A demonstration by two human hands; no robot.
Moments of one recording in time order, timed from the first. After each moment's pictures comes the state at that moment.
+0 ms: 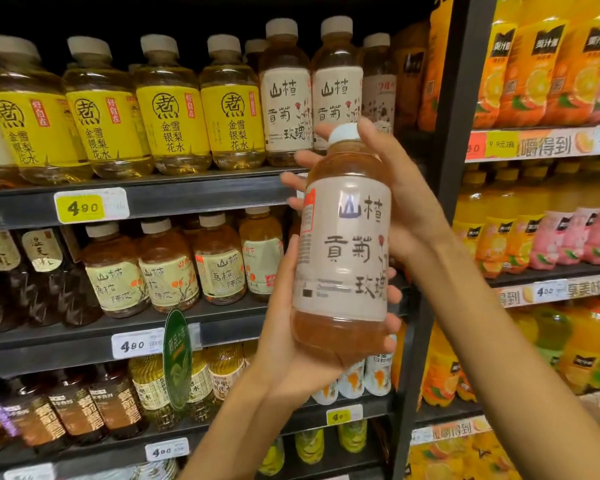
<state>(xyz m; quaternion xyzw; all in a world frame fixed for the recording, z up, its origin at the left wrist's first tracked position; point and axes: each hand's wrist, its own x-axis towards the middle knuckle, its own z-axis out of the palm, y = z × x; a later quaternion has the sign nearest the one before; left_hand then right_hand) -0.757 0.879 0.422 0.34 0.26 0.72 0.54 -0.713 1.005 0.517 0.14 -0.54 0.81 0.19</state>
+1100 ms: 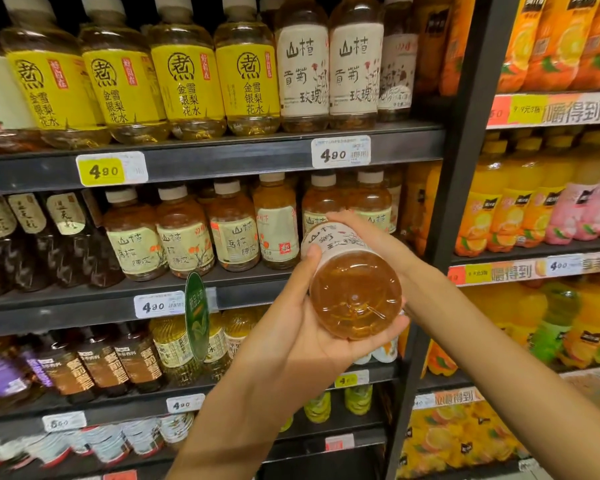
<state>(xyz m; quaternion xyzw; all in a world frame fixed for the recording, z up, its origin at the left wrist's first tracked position) -0.732 0.846 0.436 0.06 0.27 0.77 0.57 -0.726 0.994 0.437 -0.13 -0.50 0.86 0.06</state>
